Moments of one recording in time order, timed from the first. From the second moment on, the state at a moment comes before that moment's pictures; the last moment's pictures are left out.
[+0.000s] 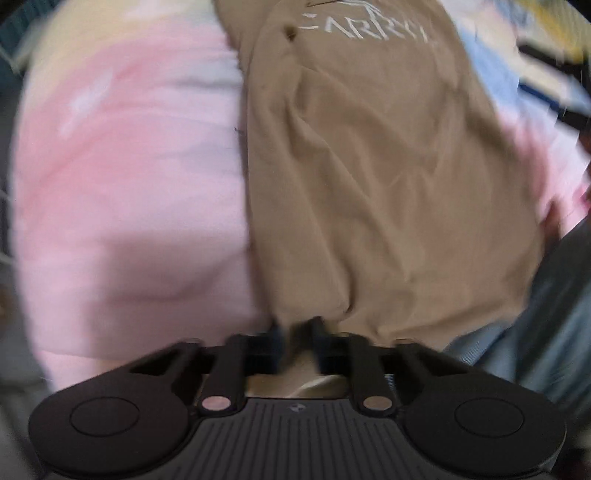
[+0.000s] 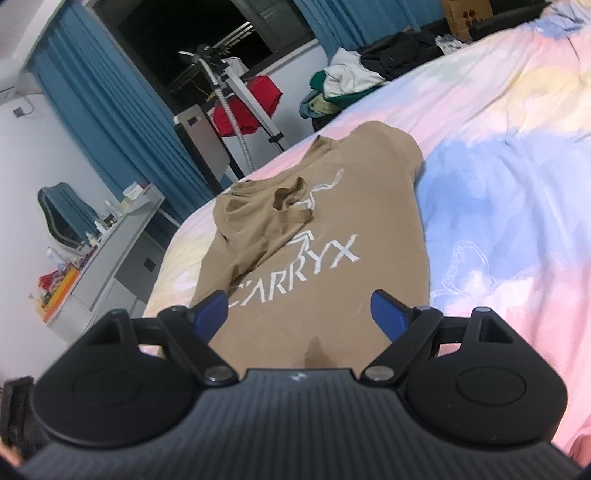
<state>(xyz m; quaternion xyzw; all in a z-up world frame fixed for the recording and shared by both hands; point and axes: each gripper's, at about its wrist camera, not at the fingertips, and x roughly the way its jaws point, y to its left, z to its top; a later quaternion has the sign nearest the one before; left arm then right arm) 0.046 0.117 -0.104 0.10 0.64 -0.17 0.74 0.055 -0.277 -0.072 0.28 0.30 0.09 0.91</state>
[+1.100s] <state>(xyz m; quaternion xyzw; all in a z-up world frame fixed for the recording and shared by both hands) 0.027 -0.012 0.010 0.00 0.52 -0.18 0.83 0.116 -0.372 -0.066 0.49 0.28 0.04 0.82</state>
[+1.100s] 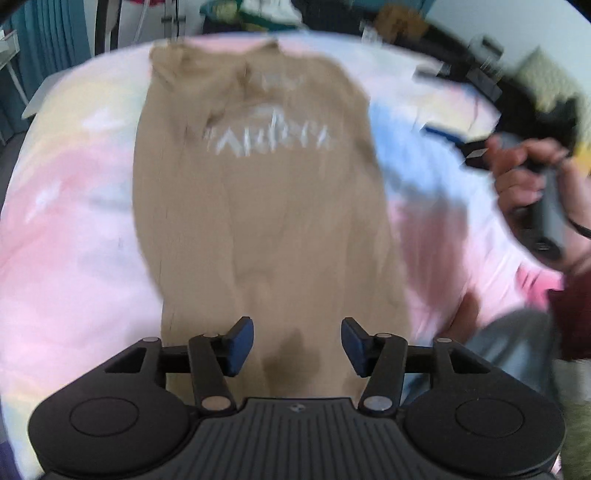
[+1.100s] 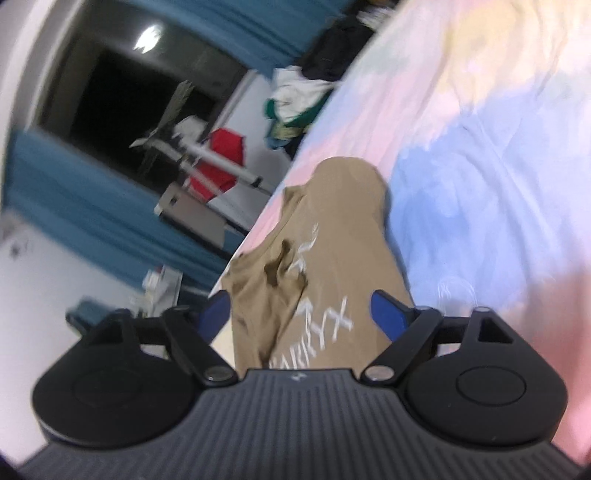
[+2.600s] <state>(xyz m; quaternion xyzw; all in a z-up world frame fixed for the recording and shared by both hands) 0.179 0.070 -0.079 -0.14 0.36 -0.10 0.92 0.257 -0.283 -0.115 0.26 0.26 0.16 0.92</state>
